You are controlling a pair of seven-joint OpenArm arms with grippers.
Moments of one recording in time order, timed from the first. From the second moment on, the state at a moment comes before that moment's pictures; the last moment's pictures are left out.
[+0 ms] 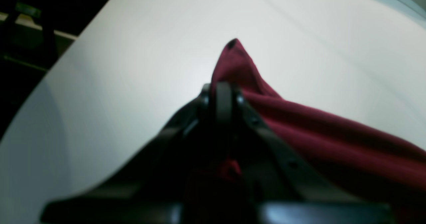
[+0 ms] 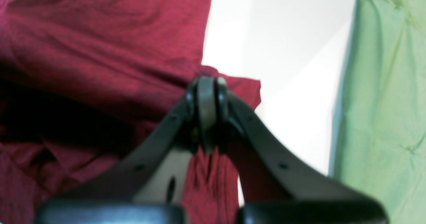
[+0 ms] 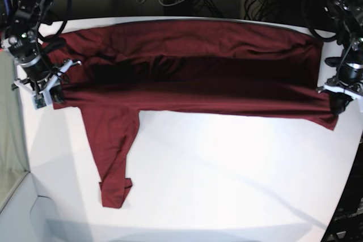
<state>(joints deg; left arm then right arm) 10.1 -13.9 -36.0 96.6 -30.3 -19.9 33.2 -12.0 7.8 29.9 104.5 2.2 40.1 -34.6</state>
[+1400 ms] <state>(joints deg) 15.5 -12.9 -35.7 89.2 -32.8 -19.9 33.8 -18.2 7.9 27.4 102.2 2.1 40.1 -34.0</state>
